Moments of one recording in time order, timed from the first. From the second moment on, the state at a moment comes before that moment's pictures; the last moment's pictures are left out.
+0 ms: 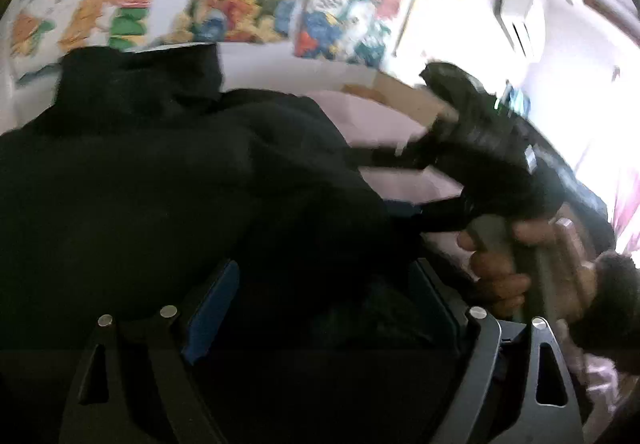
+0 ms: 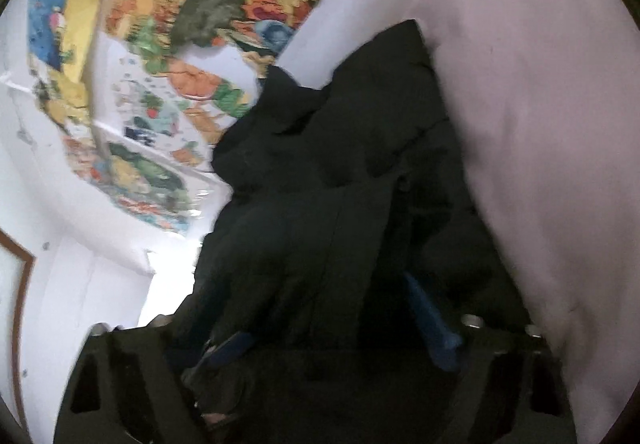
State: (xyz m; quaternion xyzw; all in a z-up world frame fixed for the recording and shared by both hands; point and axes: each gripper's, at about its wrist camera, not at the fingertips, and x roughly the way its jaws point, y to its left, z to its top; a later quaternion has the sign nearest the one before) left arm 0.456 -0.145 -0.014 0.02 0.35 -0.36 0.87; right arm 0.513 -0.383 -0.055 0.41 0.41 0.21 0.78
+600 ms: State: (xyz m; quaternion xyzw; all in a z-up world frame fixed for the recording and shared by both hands) left arm 0.496 0.038 0.015 -0.06 0.30 -0.05 0.95; right arm 0.498 -0.378 -0.004 0.21 0.37 0.09 0.90
